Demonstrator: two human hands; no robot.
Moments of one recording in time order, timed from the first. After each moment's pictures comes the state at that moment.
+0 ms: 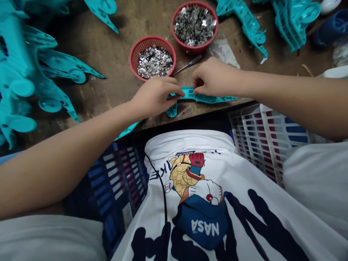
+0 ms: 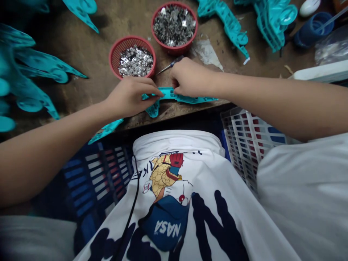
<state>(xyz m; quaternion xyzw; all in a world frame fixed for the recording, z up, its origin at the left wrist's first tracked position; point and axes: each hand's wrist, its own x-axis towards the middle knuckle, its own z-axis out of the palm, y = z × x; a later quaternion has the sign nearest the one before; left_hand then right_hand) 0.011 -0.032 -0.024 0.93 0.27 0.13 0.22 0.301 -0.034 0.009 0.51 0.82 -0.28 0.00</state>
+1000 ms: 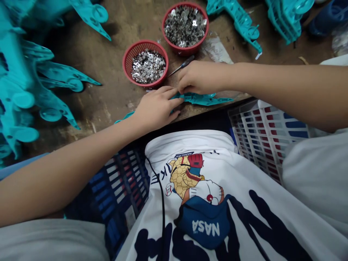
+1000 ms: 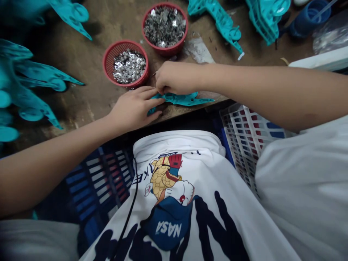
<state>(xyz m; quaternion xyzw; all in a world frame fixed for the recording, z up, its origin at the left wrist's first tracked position) 0.026 -0.072 -0.018 0.94 0.31 -0.01 0.13 0.293 -0.017 0.008 0.38 0.85 -0.36 0.02</state>
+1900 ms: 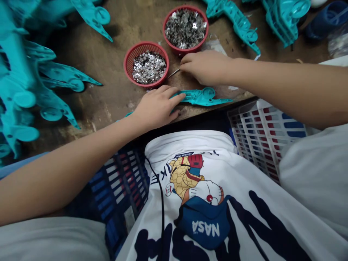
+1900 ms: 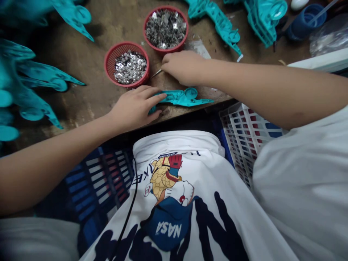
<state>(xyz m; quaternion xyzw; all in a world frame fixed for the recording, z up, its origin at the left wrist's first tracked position) 0.026 -0.070 -0.019 0.94 0.32 0.00 0.11 0.308 -0.003 0.011 0.43 0.89 -0.15 0.09</state>
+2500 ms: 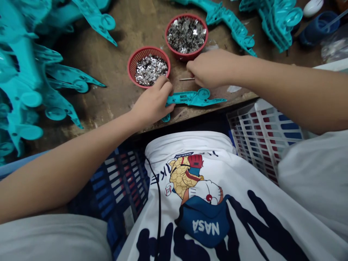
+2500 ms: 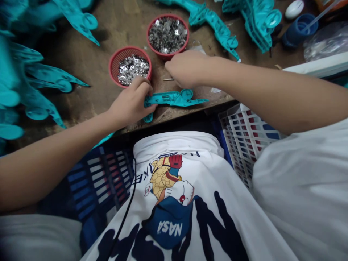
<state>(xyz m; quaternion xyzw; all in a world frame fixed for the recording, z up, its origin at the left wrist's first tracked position) 0.012 -0.049 -0.042 0.91 0.38 0.09 0.12 0.299 -0.023 0.039 0.49 0.86 -0.13 0.11</state>
